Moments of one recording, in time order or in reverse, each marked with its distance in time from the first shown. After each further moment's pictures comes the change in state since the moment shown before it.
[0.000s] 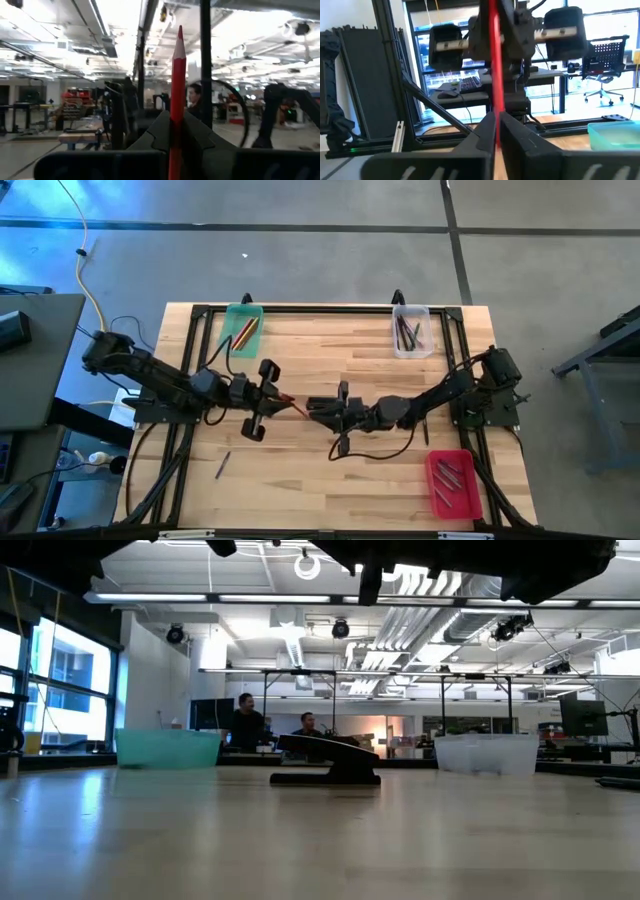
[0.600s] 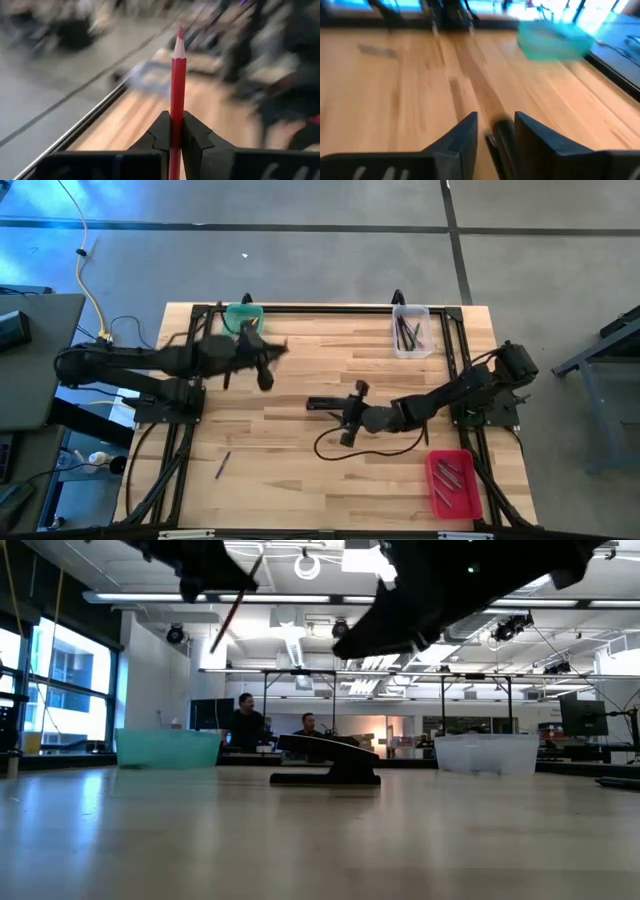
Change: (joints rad) left arm 0.286 -0.339 0.243 -1.237 -0.280 -0.108; right arm 0.024 -0.127 0.000 -0.755 0.288 0.088
